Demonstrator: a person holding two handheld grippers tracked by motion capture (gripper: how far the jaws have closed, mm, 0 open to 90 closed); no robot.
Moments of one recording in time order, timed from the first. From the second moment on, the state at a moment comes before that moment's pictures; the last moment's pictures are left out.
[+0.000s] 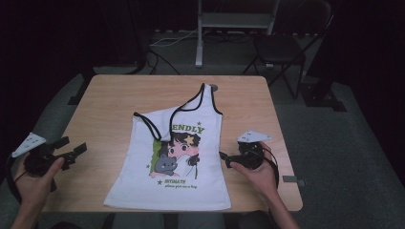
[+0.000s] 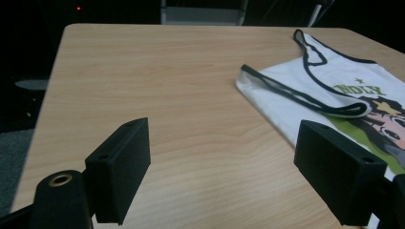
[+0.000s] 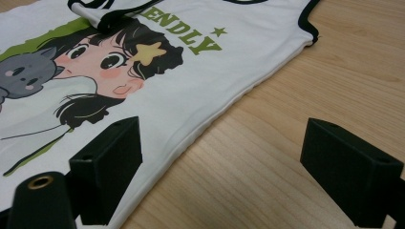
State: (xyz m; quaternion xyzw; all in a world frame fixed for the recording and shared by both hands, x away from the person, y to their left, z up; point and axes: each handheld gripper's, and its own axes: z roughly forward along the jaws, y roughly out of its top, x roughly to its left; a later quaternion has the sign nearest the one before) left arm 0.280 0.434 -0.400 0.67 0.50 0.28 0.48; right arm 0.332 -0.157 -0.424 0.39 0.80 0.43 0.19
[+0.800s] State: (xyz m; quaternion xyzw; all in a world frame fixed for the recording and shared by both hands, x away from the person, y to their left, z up) left arm 0.280 0.439 -0.437 0.67 0.52 0.26 0.47; right arm 0.457 -0.160 -0.370 0.41 0.79 0.40 0.22
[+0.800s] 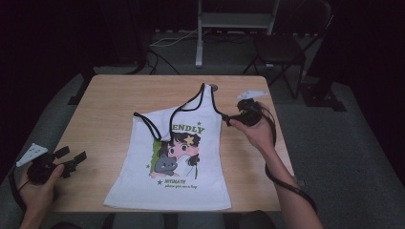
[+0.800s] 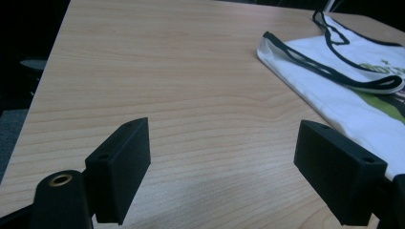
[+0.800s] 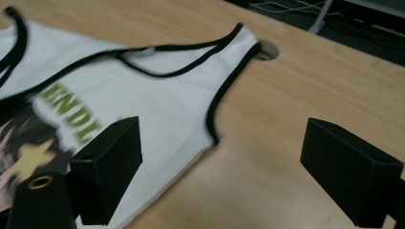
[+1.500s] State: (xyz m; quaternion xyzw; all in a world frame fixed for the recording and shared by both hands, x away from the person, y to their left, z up) left arm 0.280 0.435 -0.437 0.66 0.52 0.27 0.46; right arm 0.573 -0.114 -0.366 0.45 0.79 0.38 0.20
